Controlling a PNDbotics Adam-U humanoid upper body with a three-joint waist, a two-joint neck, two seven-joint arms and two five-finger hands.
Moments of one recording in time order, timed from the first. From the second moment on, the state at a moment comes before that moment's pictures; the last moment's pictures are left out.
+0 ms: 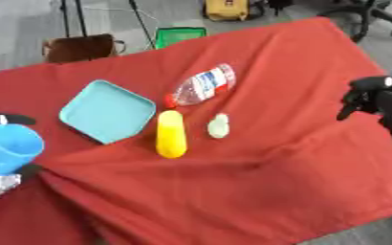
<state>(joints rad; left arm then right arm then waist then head) -0.05 0.70 0.02 -1.99 -0.39 -0.07 -0.29 -0.36 -0.40 -0.20 -1.57 -0.35 -0.32 0.81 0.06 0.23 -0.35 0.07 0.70</state>
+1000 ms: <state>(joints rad) -0.07 0.69 0.01 -1.99 -0.37 -0.07 -0.41 -0.36 -0.40 -0.20 -1.57 -0.35 -0.32 0.81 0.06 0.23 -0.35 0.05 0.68</state>
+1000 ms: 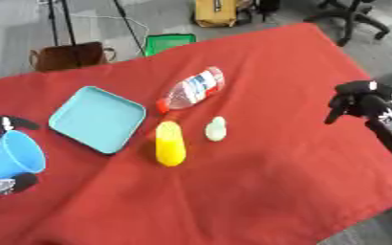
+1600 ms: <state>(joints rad) -0.24 0.76 -0.05 -1.97 -0.42 -0.02 -0.30 -0.36 -0.40 -0.18 -1.57 -0.35 -0.32 0.81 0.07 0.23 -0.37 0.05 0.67</state>
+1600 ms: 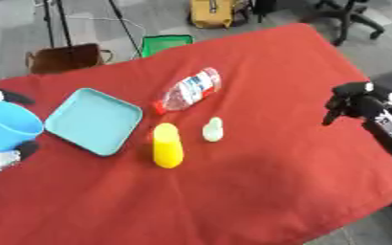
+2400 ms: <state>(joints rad) -0.48 0.77 -0.18 -1.60 -0.76 -0.21 -0.12 -0.39 -0.39 -0.14 -1.58 -0.34 -0.31 0.82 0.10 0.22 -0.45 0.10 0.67</state>
